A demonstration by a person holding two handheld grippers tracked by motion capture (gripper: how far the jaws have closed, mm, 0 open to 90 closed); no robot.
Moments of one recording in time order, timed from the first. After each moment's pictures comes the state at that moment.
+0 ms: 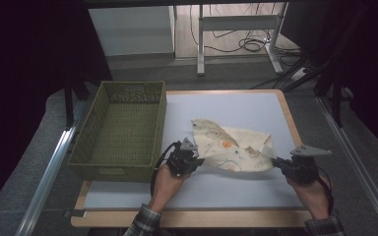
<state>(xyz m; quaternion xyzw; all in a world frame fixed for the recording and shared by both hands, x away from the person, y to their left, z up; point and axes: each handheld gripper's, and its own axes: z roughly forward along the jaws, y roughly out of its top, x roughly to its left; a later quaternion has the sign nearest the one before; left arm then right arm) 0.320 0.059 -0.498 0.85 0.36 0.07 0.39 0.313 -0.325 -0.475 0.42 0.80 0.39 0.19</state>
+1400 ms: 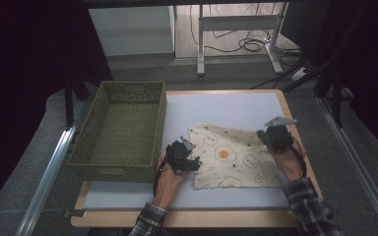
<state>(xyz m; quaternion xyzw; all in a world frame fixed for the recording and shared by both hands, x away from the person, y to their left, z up) 0.359 0.047 -0.533 0.82 0.44 0.23 0.29 0.420 -0.276 -0.456 0.41 0.80 0.34 0.28</state>
